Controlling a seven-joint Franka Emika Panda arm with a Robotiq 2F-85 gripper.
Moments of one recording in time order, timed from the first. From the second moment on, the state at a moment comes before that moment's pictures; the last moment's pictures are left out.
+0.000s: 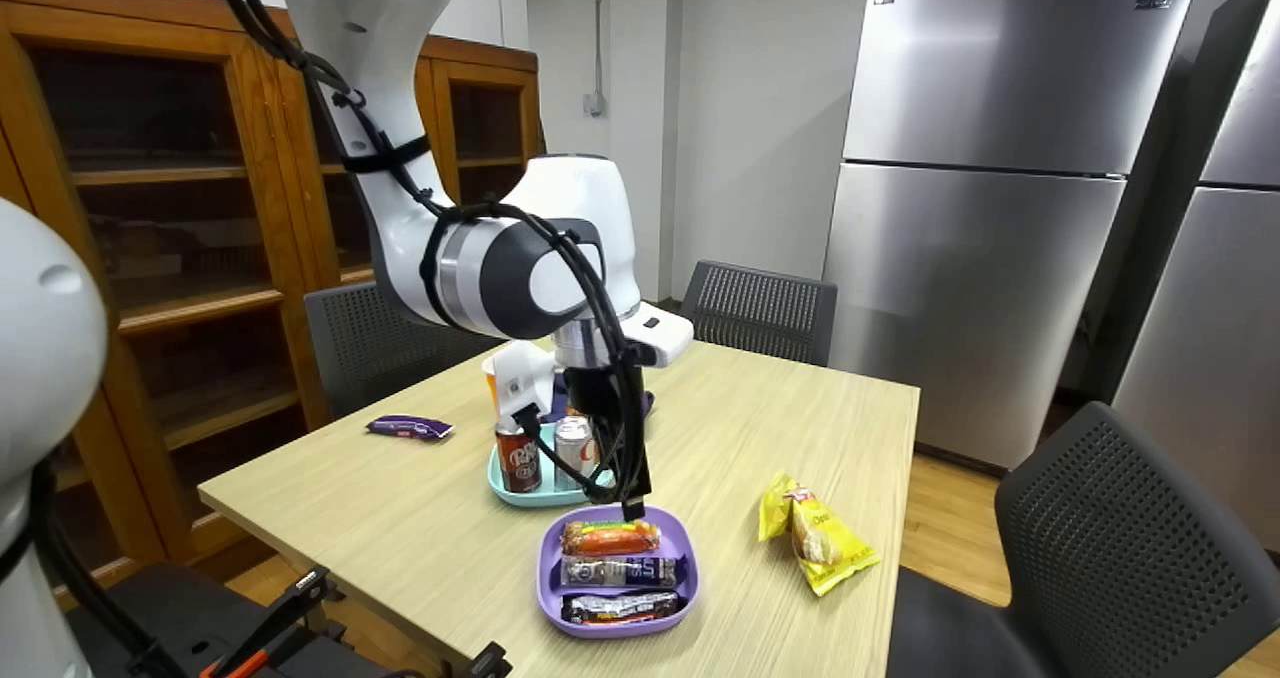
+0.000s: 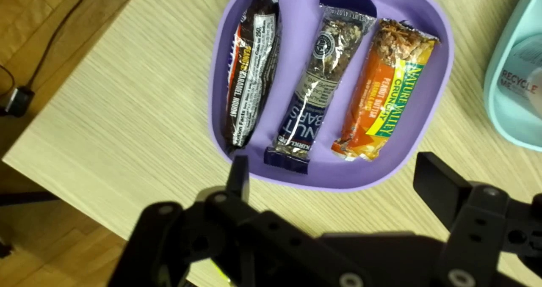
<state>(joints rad) 0.31 0.20 -0.57 -2.69 -0.03 2.96 0.55</state>
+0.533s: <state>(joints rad) 0.38 0.08 -0.51 -2.69 -0.12 2.96 0.42</state>
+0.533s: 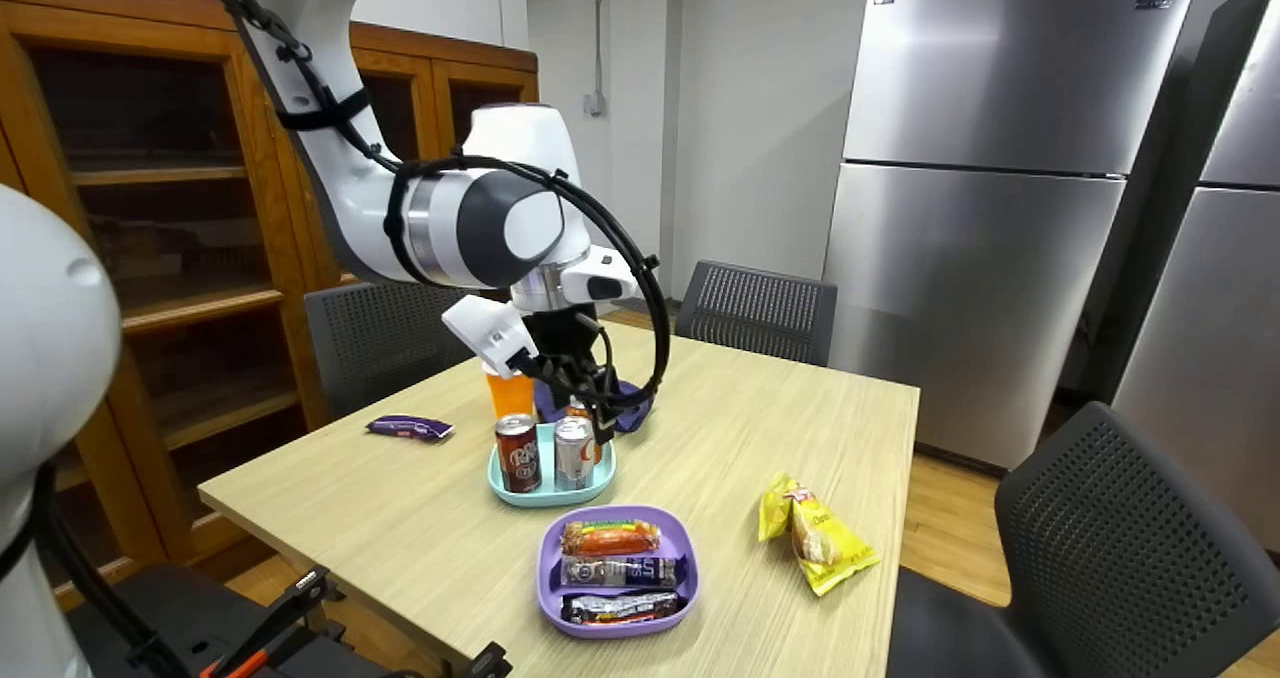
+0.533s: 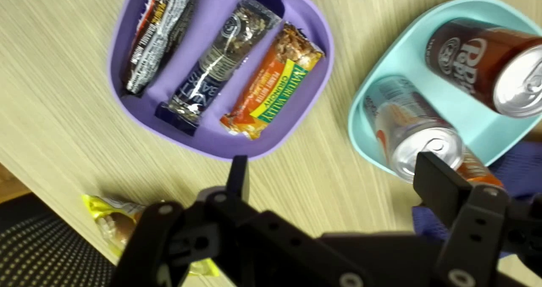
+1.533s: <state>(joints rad) 0.59 0.03 -0.31 -2.69 0.06 2.96 0.49</state>
